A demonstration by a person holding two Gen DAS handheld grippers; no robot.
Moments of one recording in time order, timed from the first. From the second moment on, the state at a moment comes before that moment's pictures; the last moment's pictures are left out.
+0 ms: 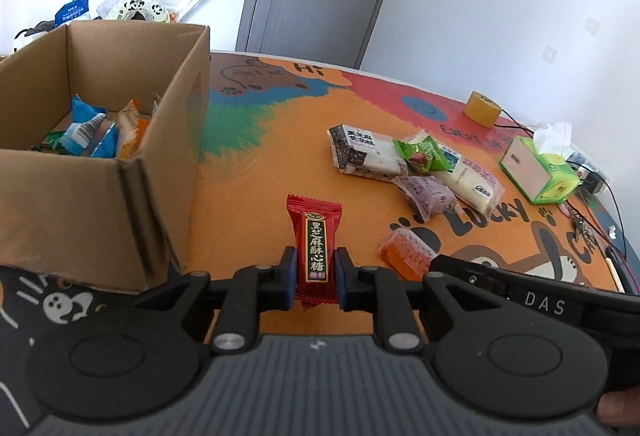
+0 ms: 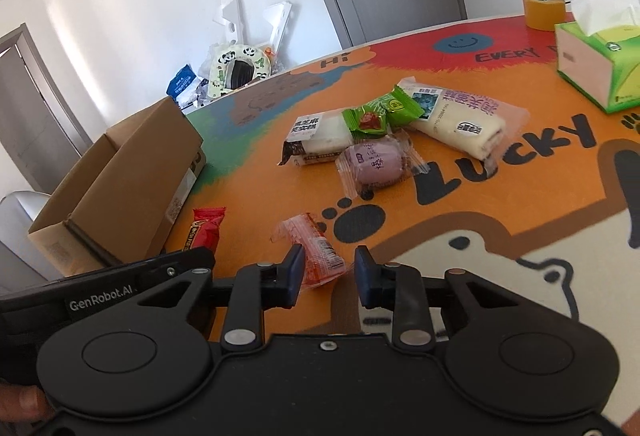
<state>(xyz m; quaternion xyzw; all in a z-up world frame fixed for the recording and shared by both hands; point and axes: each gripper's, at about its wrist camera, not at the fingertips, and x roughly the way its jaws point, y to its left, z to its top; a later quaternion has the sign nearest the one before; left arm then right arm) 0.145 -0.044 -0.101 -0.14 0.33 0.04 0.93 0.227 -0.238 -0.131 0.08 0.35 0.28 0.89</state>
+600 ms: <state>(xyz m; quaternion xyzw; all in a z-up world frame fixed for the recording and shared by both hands) 0.100 -0.046 -0.068 -0.14 0.27 0.03 0.95 0.189 -0.247 -0.102 0.09 0.31 0.28 0.90</state>
